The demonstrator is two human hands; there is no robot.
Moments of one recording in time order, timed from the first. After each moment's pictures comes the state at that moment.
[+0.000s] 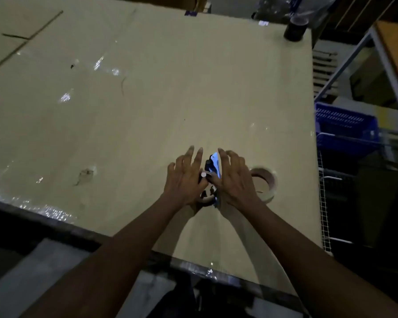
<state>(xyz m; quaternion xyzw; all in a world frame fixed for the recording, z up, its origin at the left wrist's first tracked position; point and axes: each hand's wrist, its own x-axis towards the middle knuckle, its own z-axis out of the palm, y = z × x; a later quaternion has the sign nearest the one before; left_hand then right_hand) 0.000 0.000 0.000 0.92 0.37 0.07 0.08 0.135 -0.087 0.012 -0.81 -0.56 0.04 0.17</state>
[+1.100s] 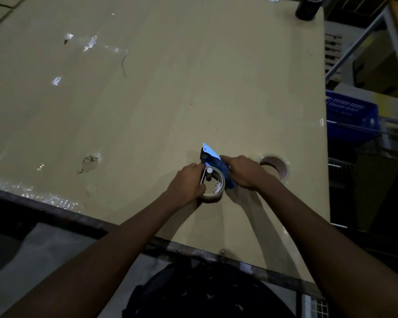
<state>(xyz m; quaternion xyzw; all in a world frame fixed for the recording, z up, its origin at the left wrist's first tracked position) -0.032 0.004 -0.015 0.89 0.35 0.01 0.30 0.147 -0.068 0.016 -0.76 -0.59 0.28 0.01</state>
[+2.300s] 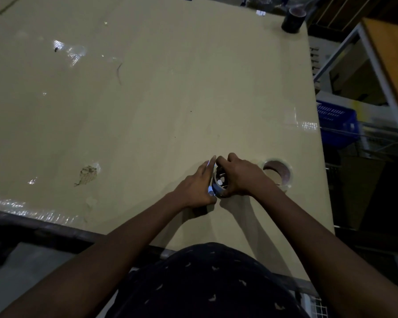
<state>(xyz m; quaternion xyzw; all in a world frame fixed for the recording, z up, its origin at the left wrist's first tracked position) -0.033 0.021 -0.023 0.90 0.25 -0.05 0.36 0.111 -0.059 0.033 -0.78 -0.60 0.18 -0.06</state>
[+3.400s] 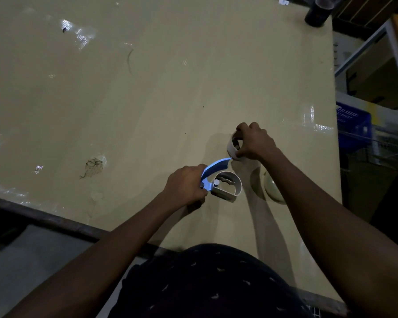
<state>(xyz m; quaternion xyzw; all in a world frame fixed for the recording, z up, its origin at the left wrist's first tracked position) -0.060 0.044 -0.005 0.88 0.36 0.00 0.31 0.180 0.022 0.011 -0.86 -0.48 0.18 -0.02</state>
